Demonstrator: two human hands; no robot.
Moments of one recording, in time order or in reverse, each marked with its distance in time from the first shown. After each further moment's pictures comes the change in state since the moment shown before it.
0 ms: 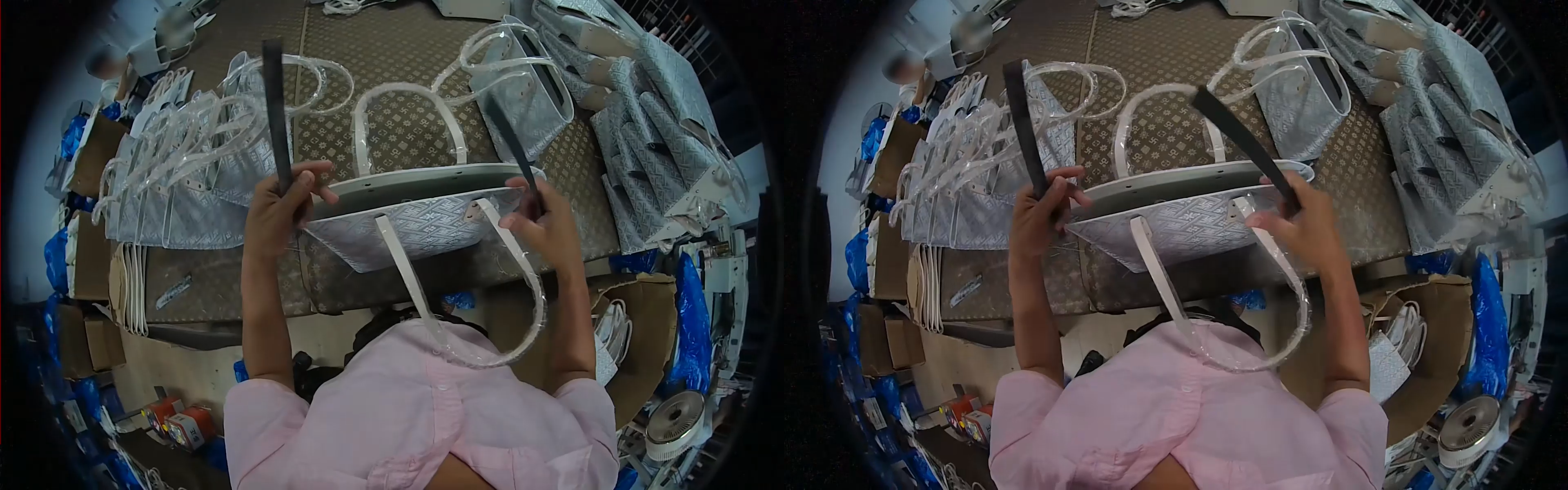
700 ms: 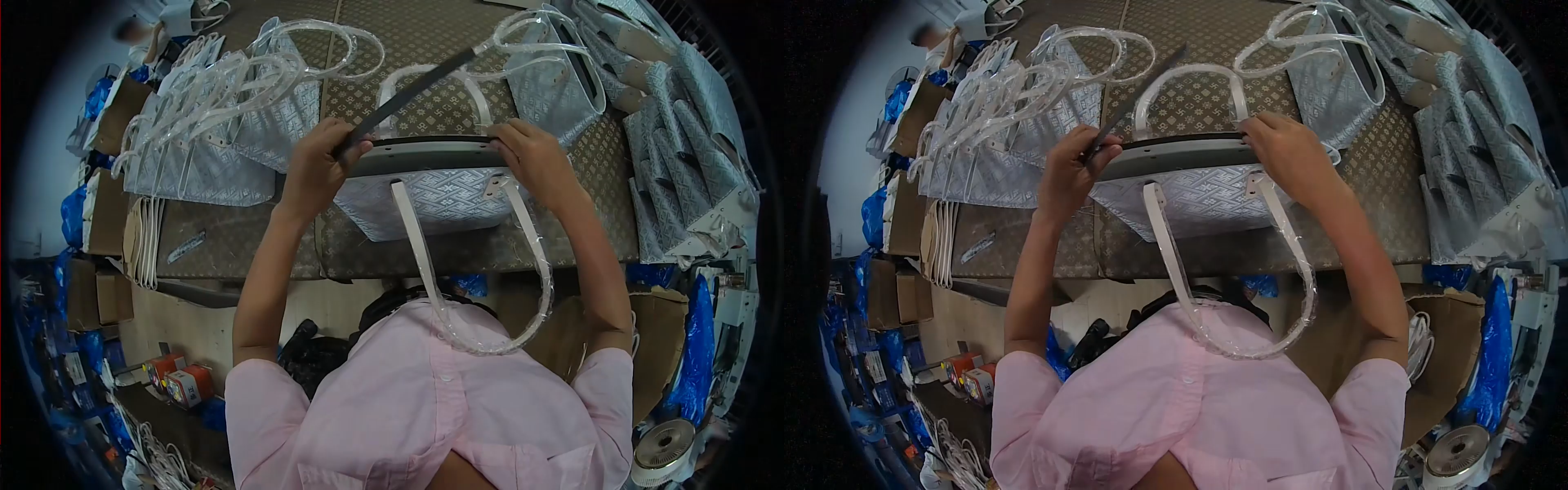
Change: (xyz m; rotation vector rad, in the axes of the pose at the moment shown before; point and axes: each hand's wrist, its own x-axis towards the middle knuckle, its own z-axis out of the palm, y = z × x) left_hand 0.002 -0.005 0.038 0.790 0.179 0.374; right_hand 0.065 0.002 0.028 -0.402 0.079 -0.665
